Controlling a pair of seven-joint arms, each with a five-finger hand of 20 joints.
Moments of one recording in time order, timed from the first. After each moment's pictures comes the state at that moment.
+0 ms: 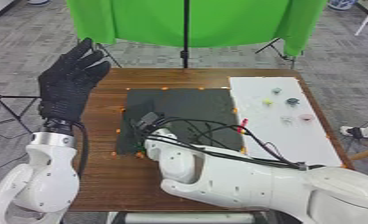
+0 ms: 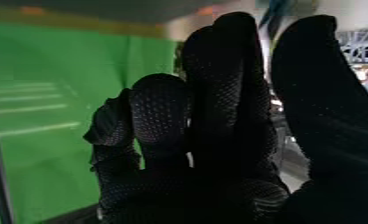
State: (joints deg) left arm 107.4 -53.3 -87.5 -124.2 31.4 11.2 19.4; right arm -42.7 -76.4 4.4 -86.4 -132.2 5.2 39.2
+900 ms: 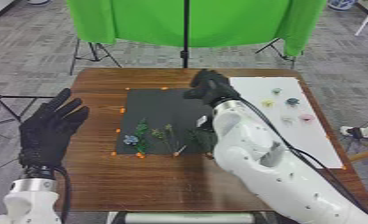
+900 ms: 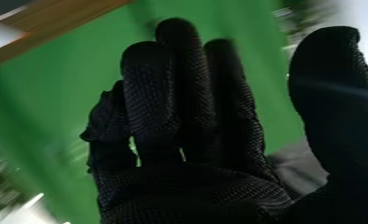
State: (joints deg) left arm 130.1 -58.8 -97.8 -129.2 30.3 14.0 19.7; right arm -66.9 -60.2 45.1 -109.5 -123.3 1.8 44.9
